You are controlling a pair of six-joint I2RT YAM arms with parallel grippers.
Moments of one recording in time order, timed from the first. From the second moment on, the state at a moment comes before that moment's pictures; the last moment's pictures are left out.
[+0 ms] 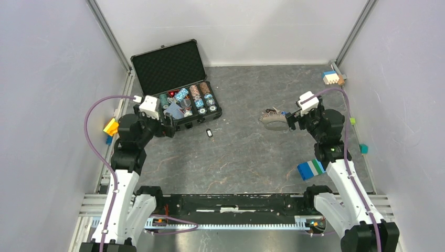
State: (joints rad) left arm -0.03 0.69 0.68 -0.28 0.26 0.07; right arm 0.08 0.83 0.59 0.02 -0.25 -0.37
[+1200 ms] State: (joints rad) left arm -0.04 0.85 0.75 -0.54 0.59 0.28; right arm 0.29 1.67 1.07 -0.08 -0.20 -0.38
